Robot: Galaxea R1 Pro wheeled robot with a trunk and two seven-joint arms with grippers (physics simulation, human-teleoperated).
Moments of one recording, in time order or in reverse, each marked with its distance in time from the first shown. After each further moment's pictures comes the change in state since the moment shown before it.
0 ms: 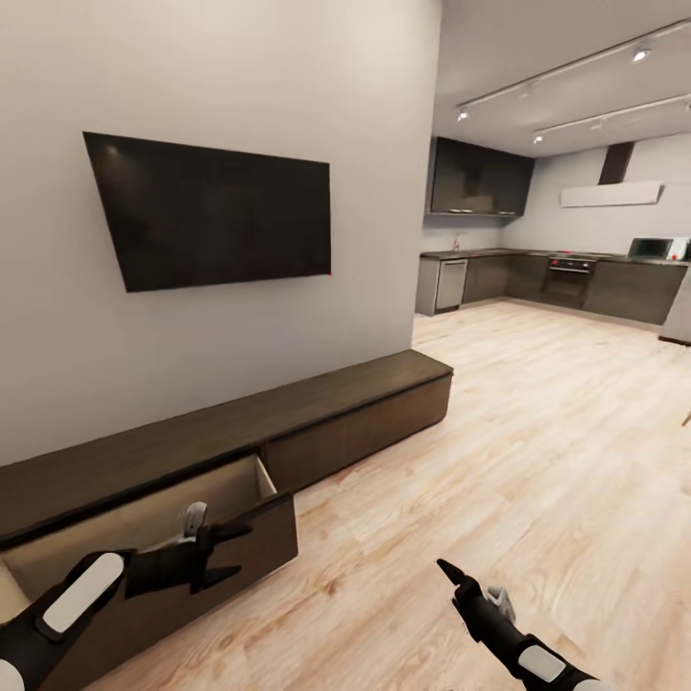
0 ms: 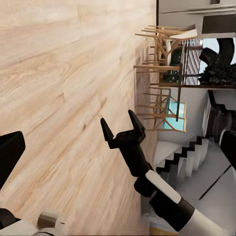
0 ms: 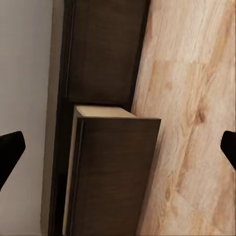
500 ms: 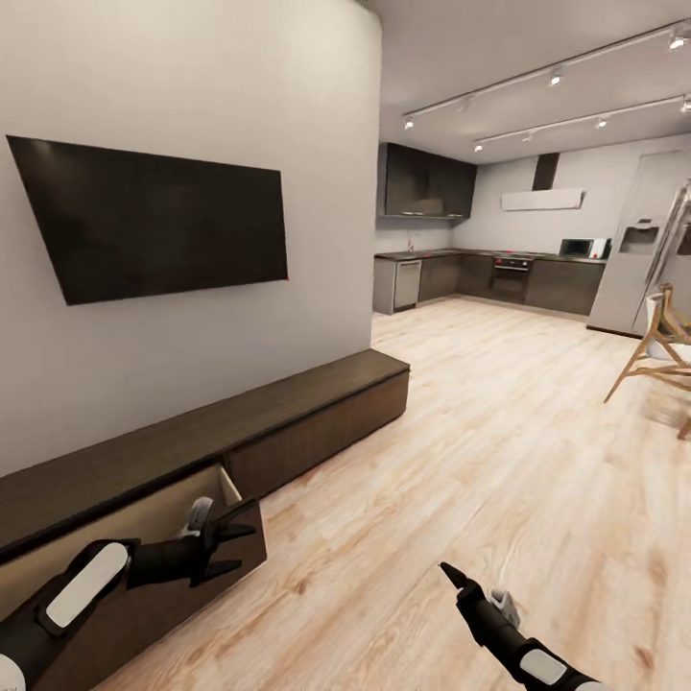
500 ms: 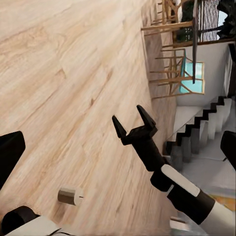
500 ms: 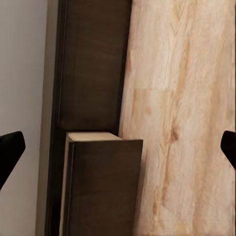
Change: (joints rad) left arm -0.004 0.005 0.008 -0.073 -0.094 -0.001 0.012; right arm 0.001 0.000 0.000 0.016 0.000 -0.031 -0.016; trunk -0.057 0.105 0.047
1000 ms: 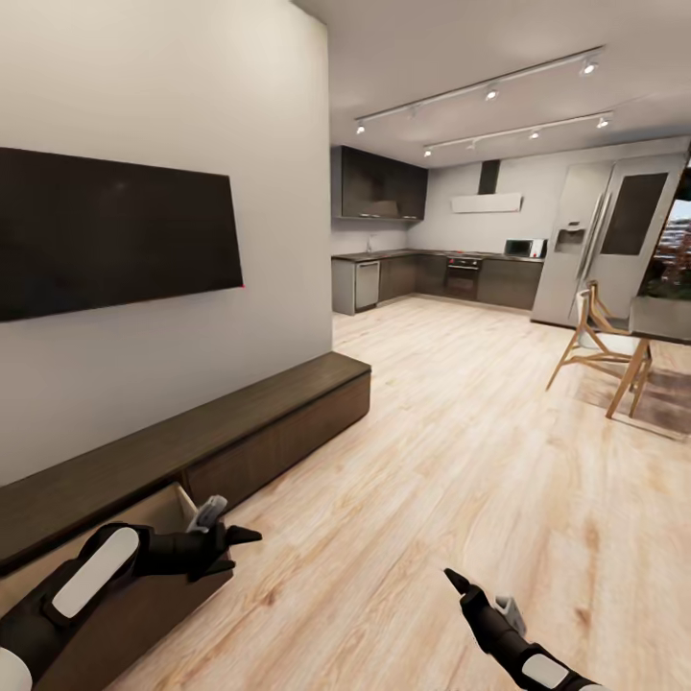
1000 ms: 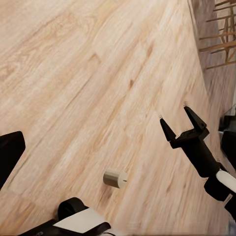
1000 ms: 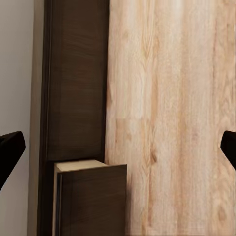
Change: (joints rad) left arm -0.003 -0.005 -0.013 -0.133 0.004 0.000 0.310; right arm 0.001 0.000 -0.001 0.020 0.000 -0.029 -0.036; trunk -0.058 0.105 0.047
